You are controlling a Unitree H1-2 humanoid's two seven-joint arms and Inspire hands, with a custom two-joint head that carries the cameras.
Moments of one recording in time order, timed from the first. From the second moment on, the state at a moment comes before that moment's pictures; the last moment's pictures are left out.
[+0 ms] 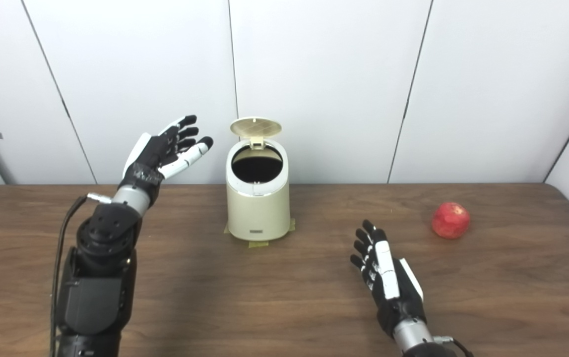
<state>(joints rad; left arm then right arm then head) -0.55 0.02 0.15 -0.06 0.30 0.46 -0.25 -0.05 -0.04 -0.06 -0.21 0.11 0.28 0.03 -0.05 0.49</state>
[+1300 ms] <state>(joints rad) -0.24 0.08 0.12 -0.13 -0.03 0.30 -0.12 -0.17 -0.32 -0.17 -0.21 -0.28 0.30 -0.07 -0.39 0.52</state>
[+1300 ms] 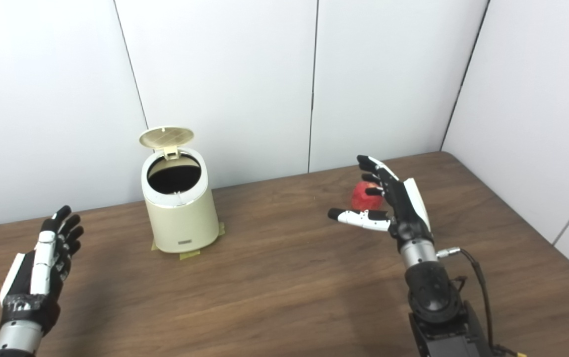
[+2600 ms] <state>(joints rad) -0.22 0.15 0.10 -0.23 -0.10 0.42 -0.13 -0.54 -0.61 0.16 0.36 -0.51 0.43 0.15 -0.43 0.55</state>
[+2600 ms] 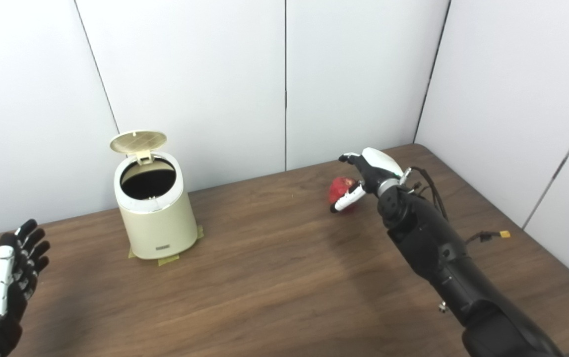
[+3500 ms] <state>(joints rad) -0.22 0.13 0.09 -0.26 -0.07 0.38 -0.08 -0.56 -0.61 0.19 0.43 -0.54 0.37 0.13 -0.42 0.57</state>
